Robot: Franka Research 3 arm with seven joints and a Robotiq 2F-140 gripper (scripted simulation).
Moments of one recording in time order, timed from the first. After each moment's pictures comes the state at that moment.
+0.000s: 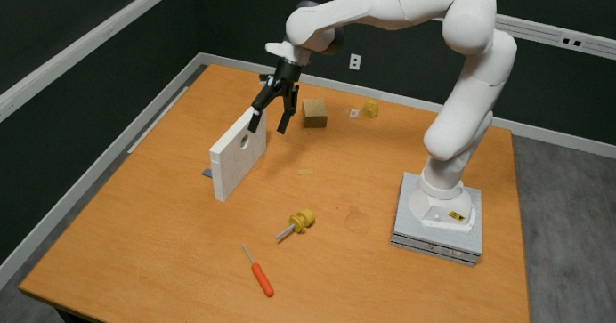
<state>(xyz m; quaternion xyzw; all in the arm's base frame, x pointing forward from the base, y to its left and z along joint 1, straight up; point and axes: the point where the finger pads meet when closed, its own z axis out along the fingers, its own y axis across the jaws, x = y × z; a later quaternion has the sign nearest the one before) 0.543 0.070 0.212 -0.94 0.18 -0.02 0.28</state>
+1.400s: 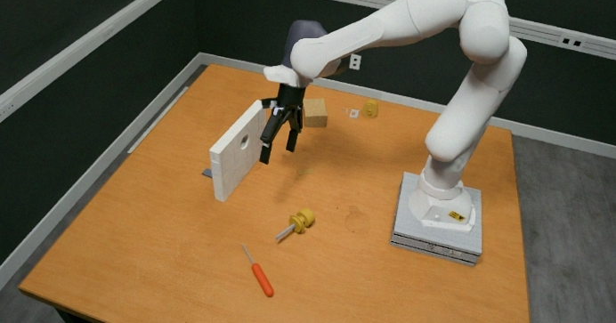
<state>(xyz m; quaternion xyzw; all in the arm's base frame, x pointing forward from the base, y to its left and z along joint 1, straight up) 0.488 0.123 0.178 -0.97 0.12 0.00 0.19</state>
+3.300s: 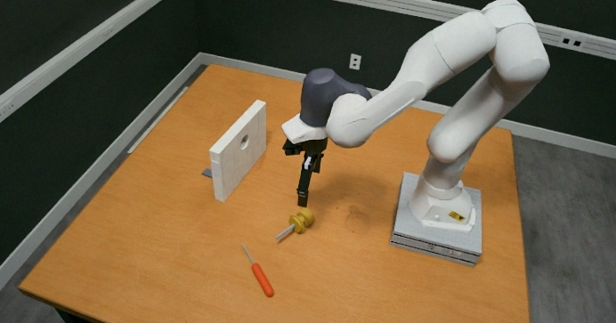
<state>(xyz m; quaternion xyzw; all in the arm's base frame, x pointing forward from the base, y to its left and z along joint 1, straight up) 0.376 0.151 0.108 -1.00 -0.02 0.00 0.00</state>
